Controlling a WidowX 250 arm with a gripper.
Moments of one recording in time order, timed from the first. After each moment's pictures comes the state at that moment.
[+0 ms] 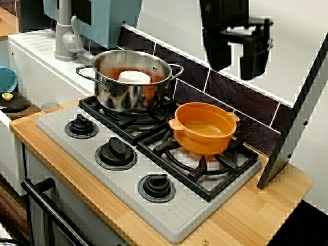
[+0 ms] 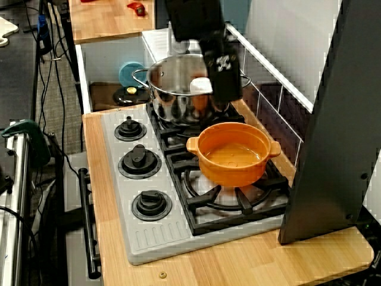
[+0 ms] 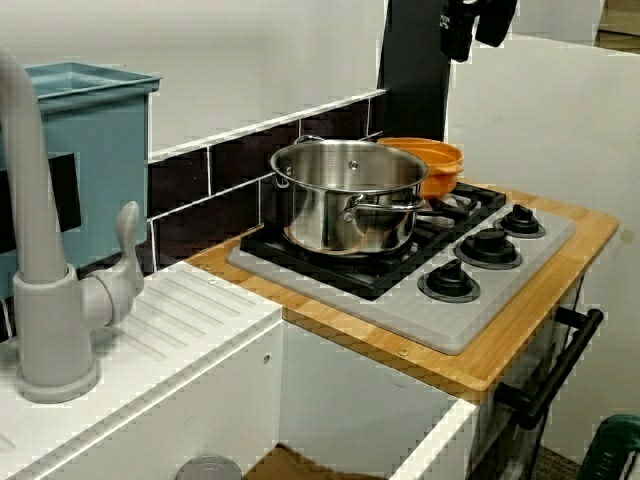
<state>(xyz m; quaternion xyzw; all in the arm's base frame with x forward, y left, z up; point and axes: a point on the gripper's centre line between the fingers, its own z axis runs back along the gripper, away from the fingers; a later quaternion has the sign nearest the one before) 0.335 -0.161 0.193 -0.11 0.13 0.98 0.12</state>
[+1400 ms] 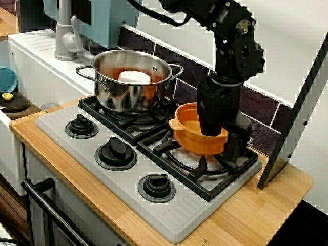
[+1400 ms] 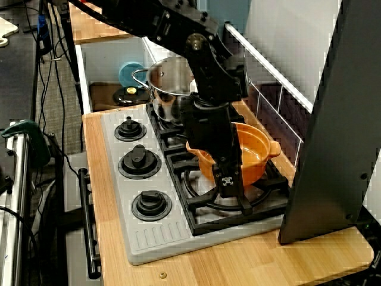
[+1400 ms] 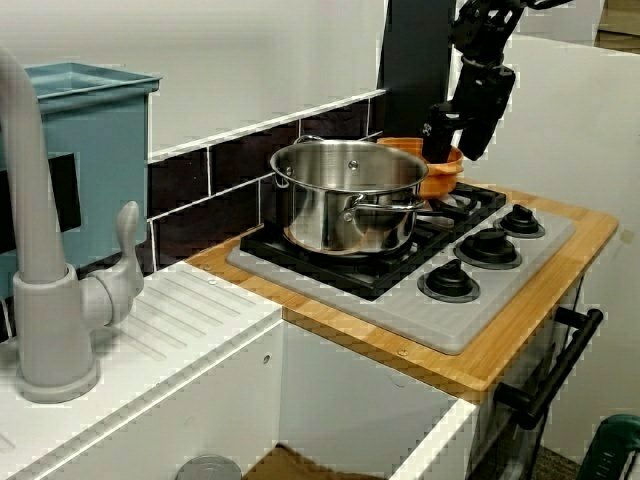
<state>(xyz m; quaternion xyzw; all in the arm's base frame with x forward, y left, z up) 0.341 -0.173 0.075 -0.11 0.03 0.98 0.17</state>
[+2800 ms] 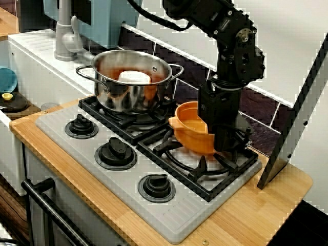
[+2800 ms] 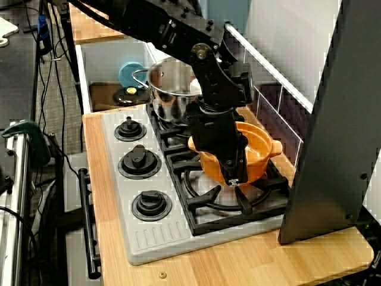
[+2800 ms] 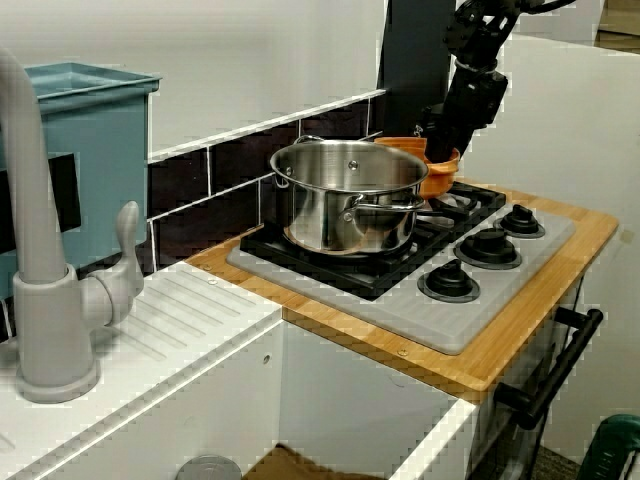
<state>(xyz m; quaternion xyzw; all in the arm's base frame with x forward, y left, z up) 0.349 -0.166 0.071 -0.12 0.01 0.98 0.16</state>
